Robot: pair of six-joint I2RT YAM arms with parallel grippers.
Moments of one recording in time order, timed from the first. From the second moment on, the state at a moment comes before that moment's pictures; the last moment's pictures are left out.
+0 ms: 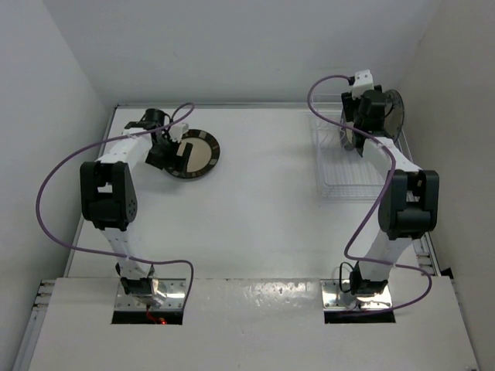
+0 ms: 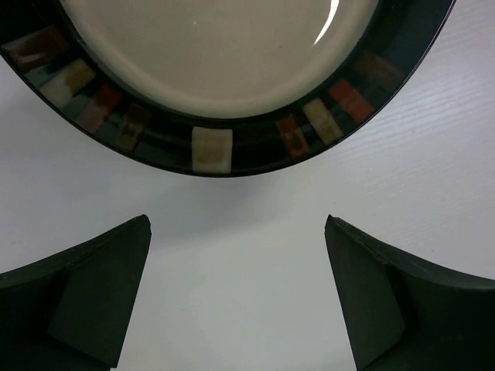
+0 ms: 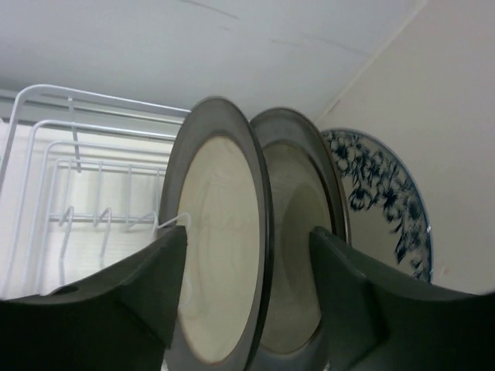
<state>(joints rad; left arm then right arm) -0.01 1.88 1.47 -0.79 0.17 0.28 -0.04 1.80 1.27 0.32 0.22 -0.38</state>
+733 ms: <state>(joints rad) 0.15 2.10 1.55 -0.60 0.27 -0.08 0.18 1.32 1.09 0.34 0.20 -0.41</state>
